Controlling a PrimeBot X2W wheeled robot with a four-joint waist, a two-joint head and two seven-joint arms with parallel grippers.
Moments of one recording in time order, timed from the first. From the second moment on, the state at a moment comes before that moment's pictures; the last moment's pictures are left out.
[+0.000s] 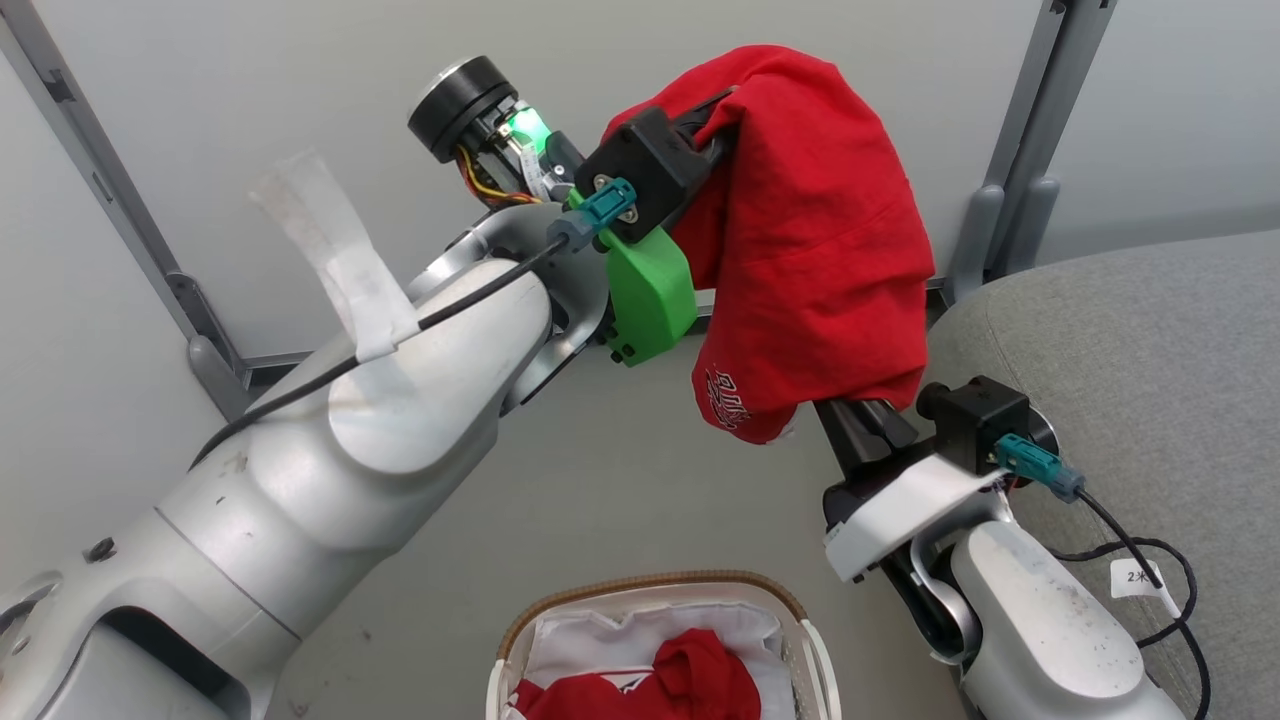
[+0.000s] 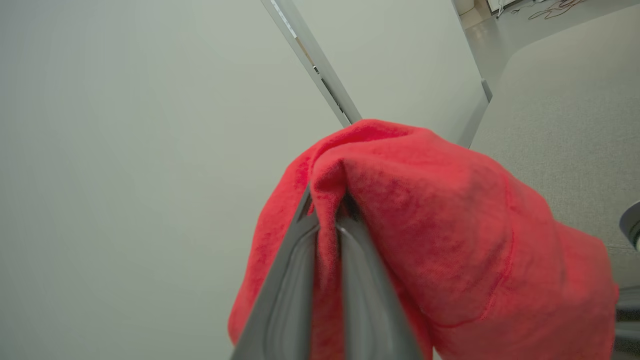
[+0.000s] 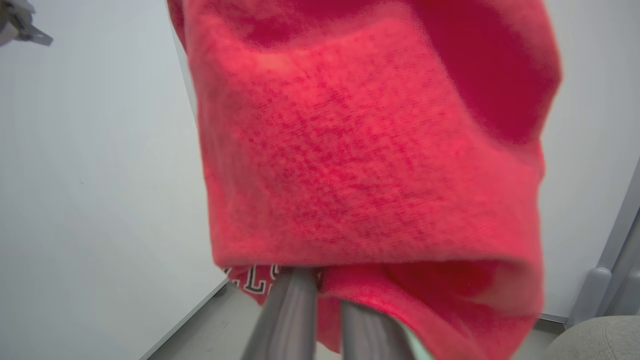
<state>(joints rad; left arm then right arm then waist) -1.10 0.20 -1.04 0.47 -0.49 -0.10 -0.06 -0.40 -0.11 0.40 0.35 0.38 0.13 -0.26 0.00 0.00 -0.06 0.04</state>
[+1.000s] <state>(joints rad) -0.62 0.14 -0.94 0.62 -0.64 -0.04 -0.26 -0.40 -0.18 0.25 0.30 0.26 0.13 -0.26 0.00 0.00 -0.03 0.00</state>
